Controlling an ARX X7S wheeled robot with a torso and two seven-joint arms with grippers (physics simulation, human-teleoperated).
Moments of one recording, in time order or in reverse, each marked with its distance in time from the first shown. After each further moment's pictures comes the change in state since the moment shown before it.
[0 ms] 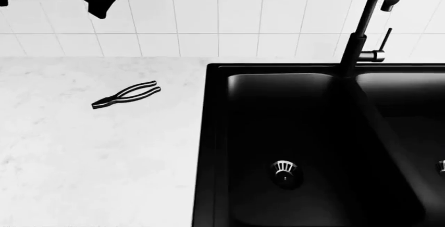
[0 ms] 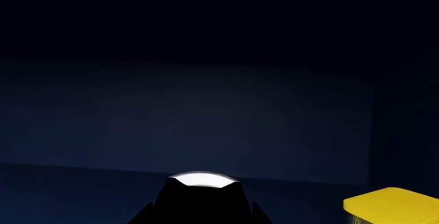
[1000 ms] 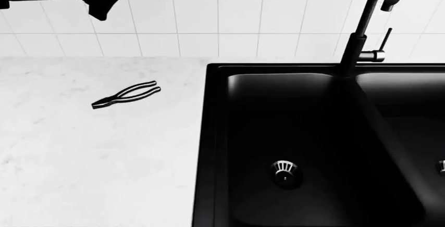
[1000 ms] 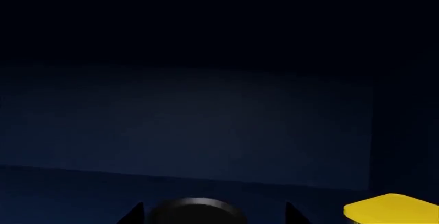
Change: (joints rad) left arm 0.011 -0.004 -0.004 0.008 -0.004 -0.002 -0.007; right arm 0.004 -0.001 -0.001 -0.006 -0.003 -0.003 -0.009
